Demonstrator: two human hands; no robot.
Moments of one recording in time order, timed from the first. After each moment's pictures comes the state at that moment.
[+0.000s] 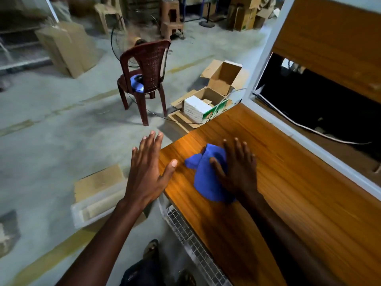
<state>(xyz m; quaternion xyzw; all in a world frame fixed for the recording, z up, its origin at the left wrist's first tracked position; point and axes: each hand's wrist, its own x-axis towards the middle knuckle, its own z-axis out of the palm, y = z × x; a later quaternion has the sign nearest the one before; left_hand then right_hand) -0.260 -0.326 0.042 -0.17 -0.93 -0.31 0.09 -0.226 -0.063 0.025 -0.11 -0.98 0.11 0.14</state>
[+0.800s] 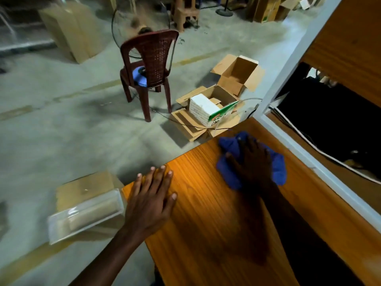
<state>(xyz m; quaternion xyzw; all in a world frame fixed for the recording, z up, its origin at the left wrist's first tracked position) -0.311 -0.274 -0.043 -0.18 -0.98 -0.11 -0.02 -0.386 0.055 -0.019 -0.10 -0.99 0.06 -0.01</state>
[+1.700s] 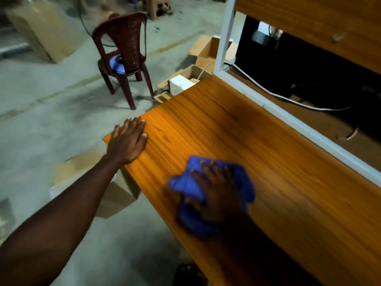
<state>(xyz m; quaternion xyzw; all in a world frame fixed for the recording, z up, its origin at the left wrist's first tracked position) -0.314 -0.278 -0.035 -0.17 -0.98 -0.09 -0.04 -0.084 -0.010 -0.027 0.07 -0.99 0.11 0.03</state>
